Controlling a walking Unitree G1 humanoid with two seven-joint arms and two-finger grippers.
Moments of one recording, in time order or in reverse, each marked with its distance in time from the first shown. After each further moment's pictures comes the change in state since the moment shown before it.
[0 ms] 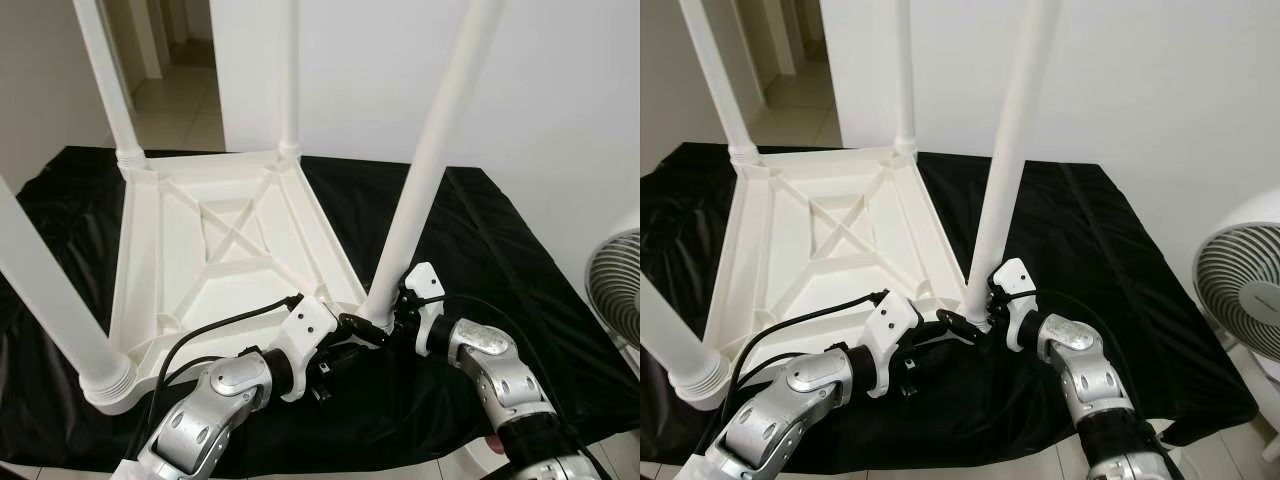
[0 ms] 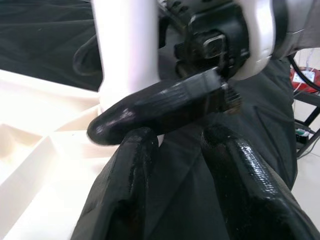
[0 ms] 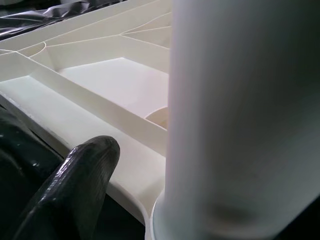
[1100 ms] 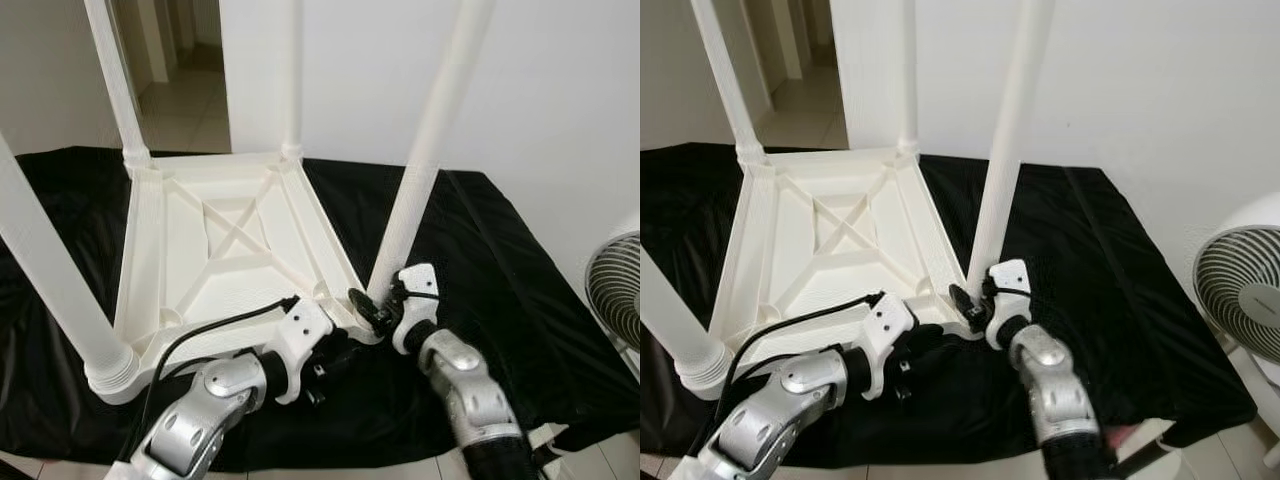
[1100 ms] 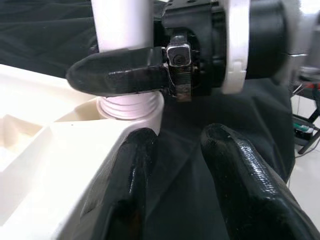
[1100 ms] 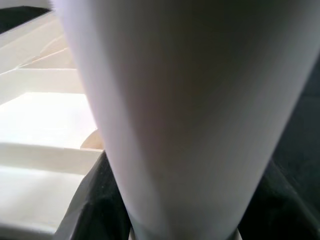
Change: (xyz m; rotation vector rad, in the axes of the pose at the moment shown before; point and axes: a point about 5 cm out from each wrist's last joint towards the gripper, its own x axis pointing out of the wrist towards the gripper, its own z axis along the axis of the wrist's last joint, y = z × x) left arm -0.006 0.003 -0.003 0.009 0.021 0.008; right arm 0.010 0.022 0.000 0.200 -0.035 -0.590
